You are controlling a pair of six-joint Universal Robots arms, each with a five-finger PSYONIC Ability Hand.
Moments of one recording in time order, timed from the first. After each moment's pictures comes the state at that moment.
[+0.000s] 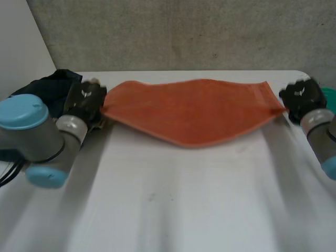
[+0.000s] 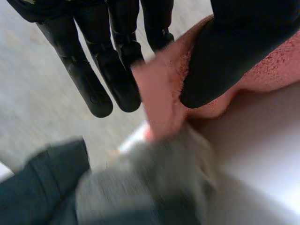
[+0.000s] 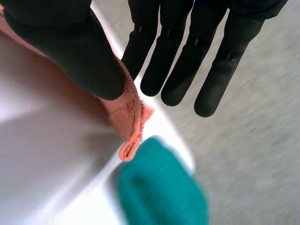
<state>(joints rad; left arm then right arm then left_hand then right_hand) 4.41 -2.08 -1.54 3.58 -1.50 3.59 1.68 -1.05 1.45 -0.27 1.46 2.41 1.17 1.20 1.20 1.20 0.99 1.14 1.18 1.19 1.20 0.99</state>
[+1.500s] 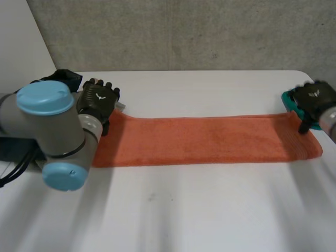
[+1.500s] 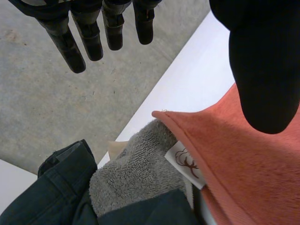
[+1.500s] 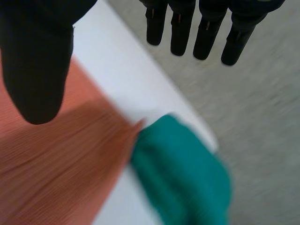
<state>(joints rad) 4.26 -2.11 -1.37 3.36 -1.73 3.76 1.56 -1.03 1.34 -0.06 1.33 2.47 0.19 0.21 0.22 0.20 0.05 0.32 0.33 0.32 0.32 0.16</state>
